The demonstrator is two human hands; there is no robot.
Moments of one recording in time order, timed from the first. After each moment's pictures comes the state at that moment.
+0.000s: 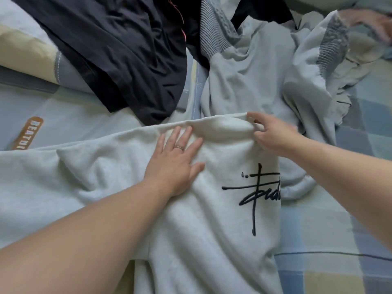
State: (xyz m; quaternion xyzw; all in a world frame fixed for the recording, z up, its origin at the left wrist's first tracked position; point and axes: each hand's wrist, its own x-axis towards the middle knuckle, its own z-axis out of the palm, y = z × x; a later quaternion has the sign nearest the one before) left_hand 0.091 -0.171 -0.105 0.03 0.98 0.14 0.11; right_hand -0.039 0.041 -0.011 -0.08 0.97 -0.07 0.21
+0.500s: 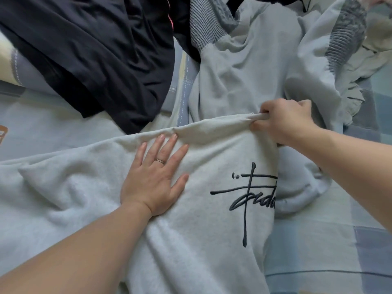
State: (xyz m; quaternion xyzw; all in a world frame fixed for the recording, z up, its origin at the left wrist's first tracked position) left_hand 0.095 -0.169 -0.133 0.00 0.99 0.09 0.06; right_hand -0.100 0.060 -0.014 -0.12 0.99 0.02 0.11
